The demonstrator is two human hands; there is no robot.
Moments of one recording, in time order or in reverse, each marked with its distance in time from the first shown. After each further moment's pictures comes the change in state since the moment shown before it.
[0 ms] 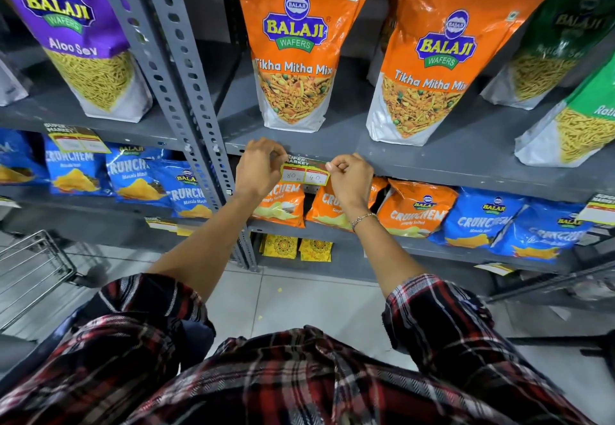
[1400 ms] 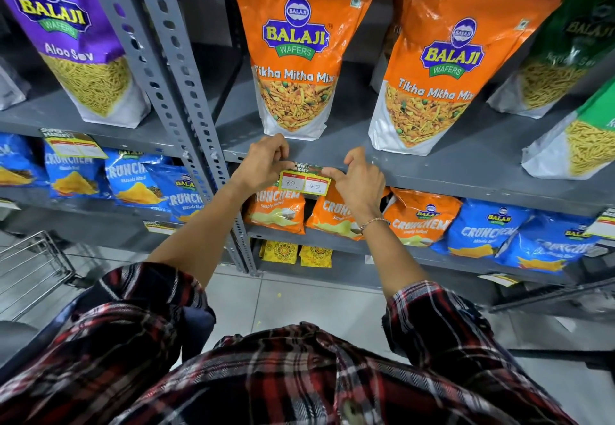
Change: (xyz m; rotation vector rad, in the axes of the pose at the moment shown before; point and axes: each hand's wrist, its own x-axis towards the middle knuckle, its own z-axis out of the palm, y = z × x) left_hand 0.033 -0.007 -0.006 -0.069 -0.245 0.107; right_hand 0.021 0.003 -0.013 -0.398 -0.038 -0.159
